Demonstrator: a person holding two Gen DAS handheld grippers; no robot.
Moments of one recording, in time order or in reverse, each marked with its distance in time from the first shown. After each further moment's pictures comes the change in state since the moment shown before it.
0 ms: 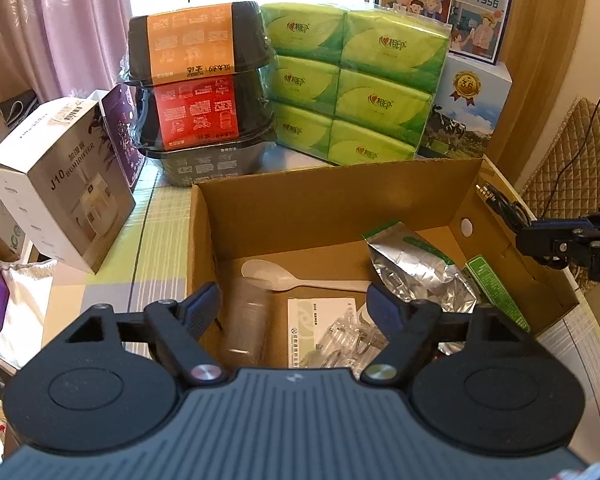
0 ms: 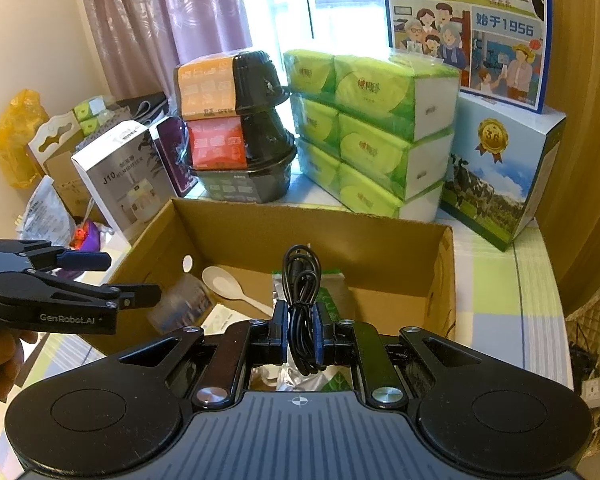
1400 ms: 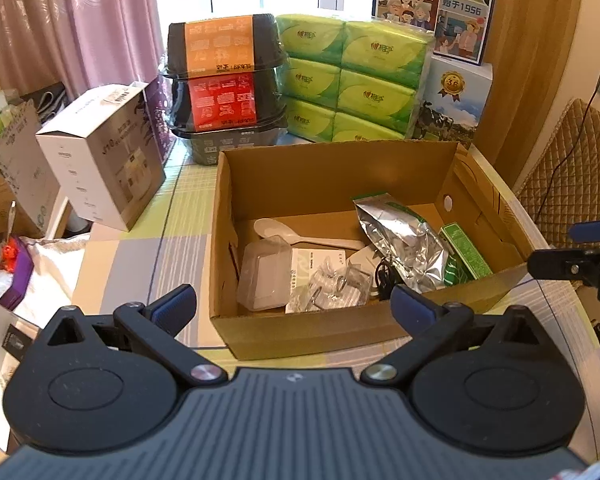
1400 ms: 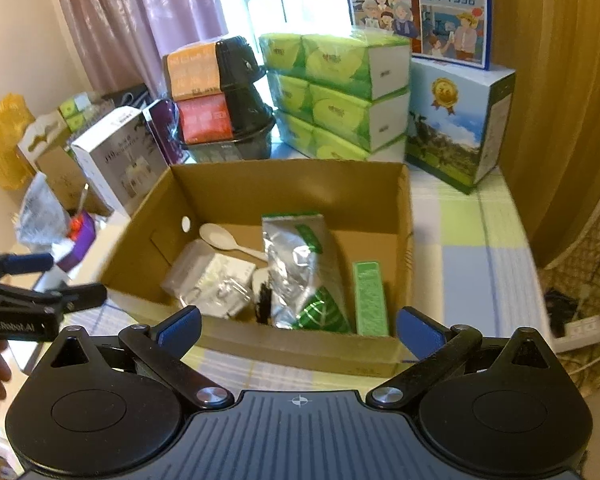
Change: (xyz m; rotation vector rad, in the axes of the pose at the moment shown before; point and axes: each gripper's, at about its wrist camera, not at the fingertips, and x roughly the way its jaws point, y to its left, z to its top) left arm -0.082 -0.016 -0.045 -0.040 -0.008 0.065; right arm -0.065 0.002 -0.044 0.068 0.057 -0.055
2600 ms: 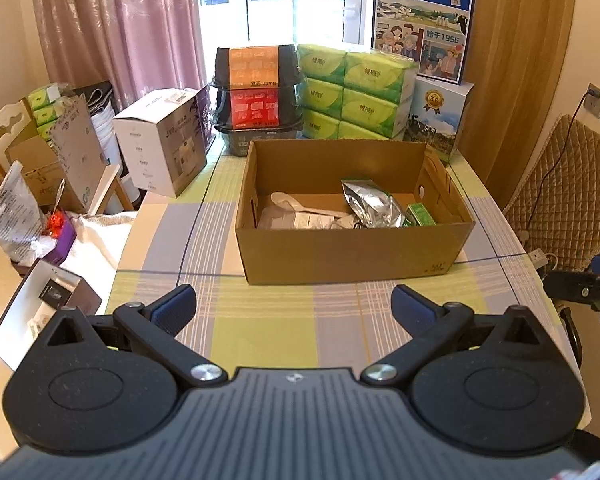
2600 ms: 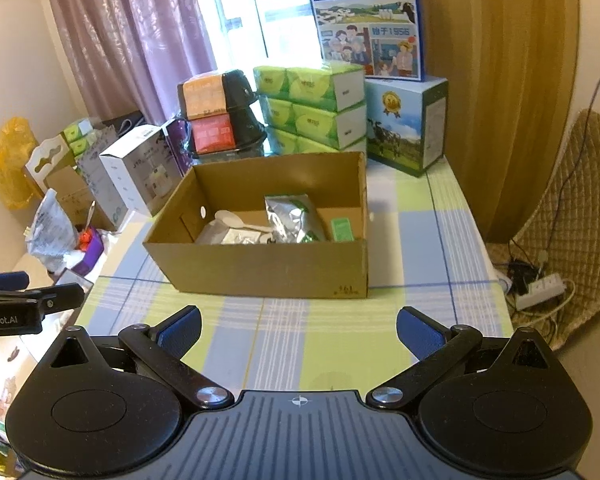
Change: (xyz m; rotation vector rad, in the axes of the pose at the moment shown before) left arm -0.151 -0.039 -0.072 -0.082 -0.044 0.084; right arm -0.147 0.030 -0.094 0.078 -0.084 -0.045
